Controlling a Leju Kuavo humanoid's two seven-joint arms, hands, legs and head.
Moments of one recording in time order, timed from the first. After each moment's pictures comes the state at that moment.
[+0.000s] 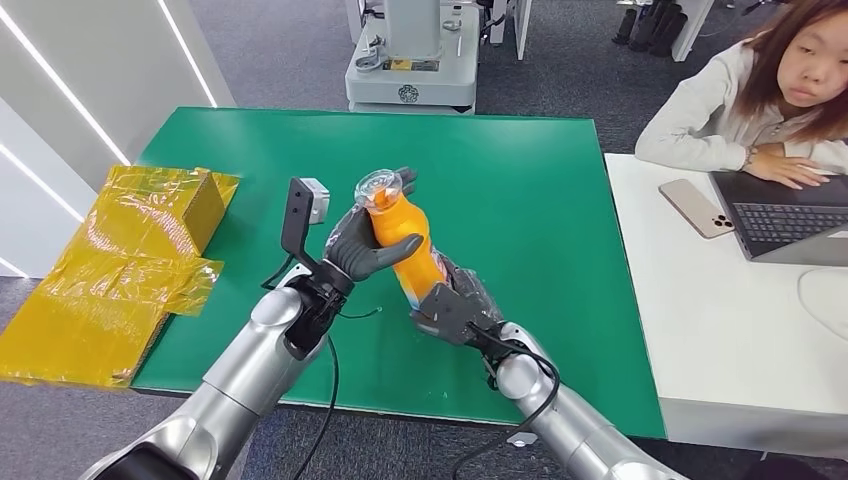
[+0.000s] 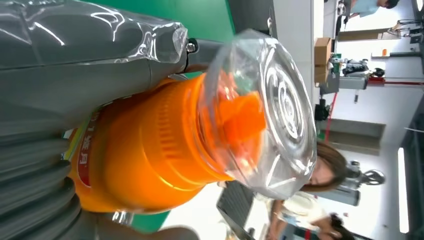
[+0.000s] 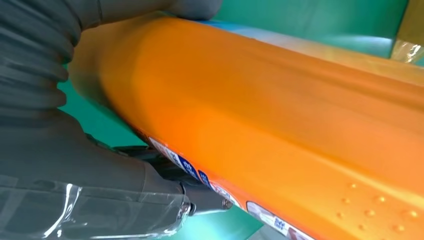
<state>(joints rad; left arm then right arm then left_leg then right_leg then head) -0.58 -0.08 -0.53 -1.11 0.36 -0.14 -0.21 -0.61 0.11 0.78 -0.75 0.20 -0.12 -0.31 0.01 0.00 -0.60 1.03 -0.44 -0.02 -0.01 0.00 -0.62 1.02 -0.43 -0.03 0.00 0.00</state>
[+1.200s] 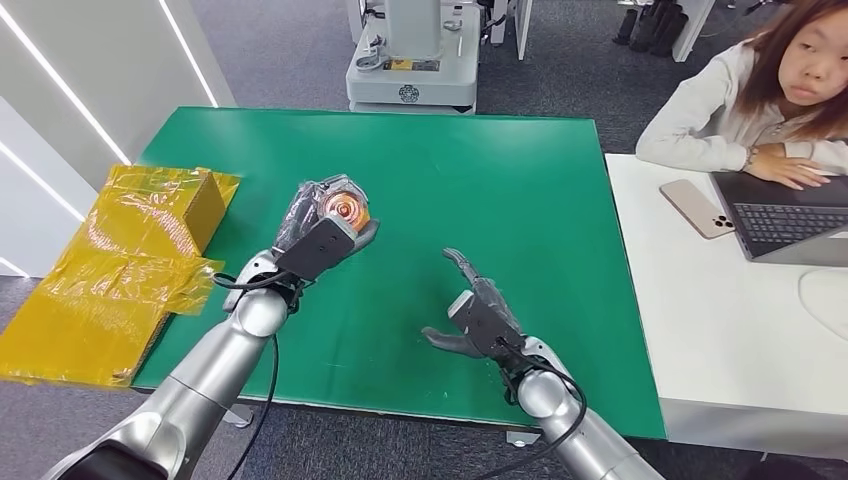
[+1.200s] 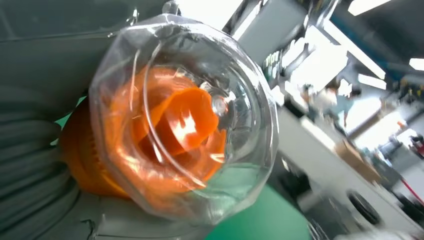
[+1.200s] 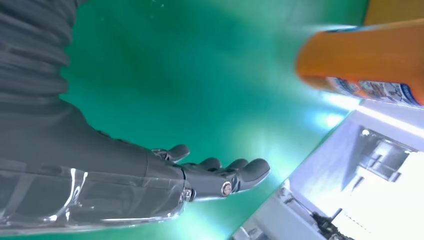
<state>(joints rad) -0.58 0.06 -0.51 -1.16 -0.42 0.28 -0.35 -0.49 0.02 0.70 -0.96 0.16 -0.11 -0.33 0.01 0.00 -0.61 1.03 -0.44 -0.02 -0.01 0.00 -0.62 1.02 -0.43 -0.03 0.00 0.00</state>
